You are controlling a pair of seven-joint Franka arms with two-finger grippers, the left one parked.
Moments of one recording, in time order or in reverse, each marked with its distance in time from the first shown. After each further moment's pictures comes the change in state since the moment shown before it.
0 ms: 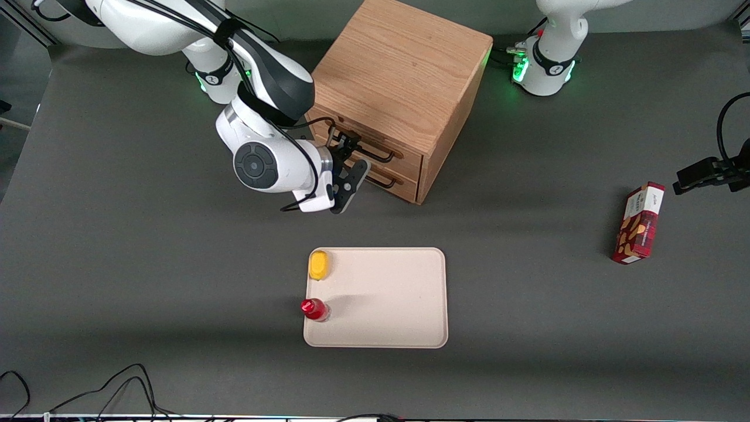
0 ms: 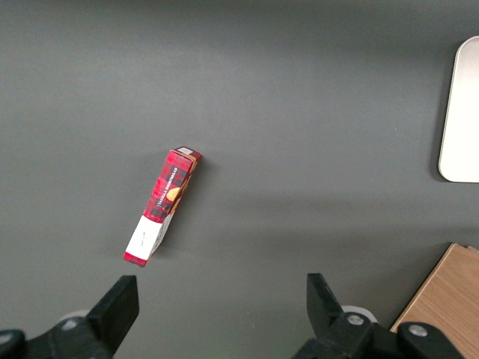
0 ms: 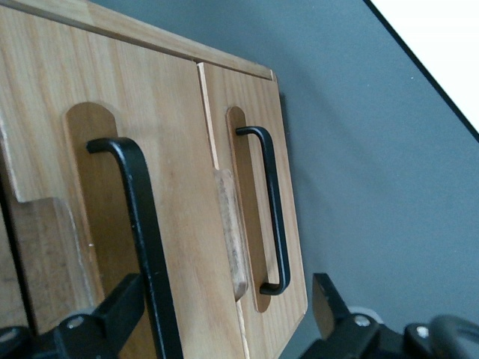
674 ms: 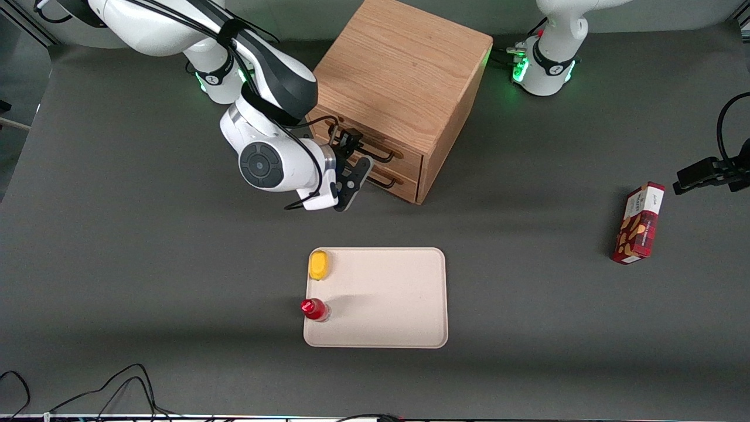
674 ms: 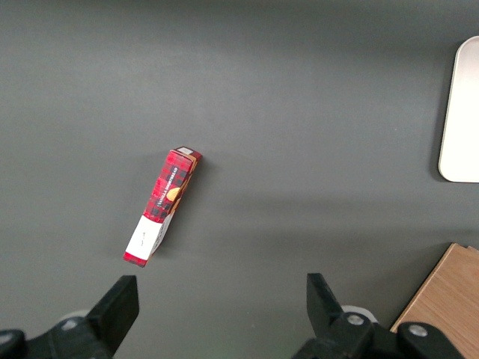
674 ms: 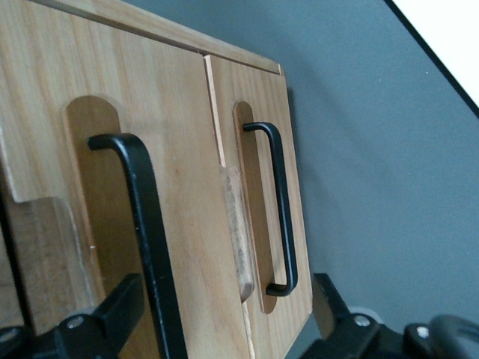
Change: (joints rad) arm 0.004 0.013 0.008 -0.004 0.000 -0.002 0.000
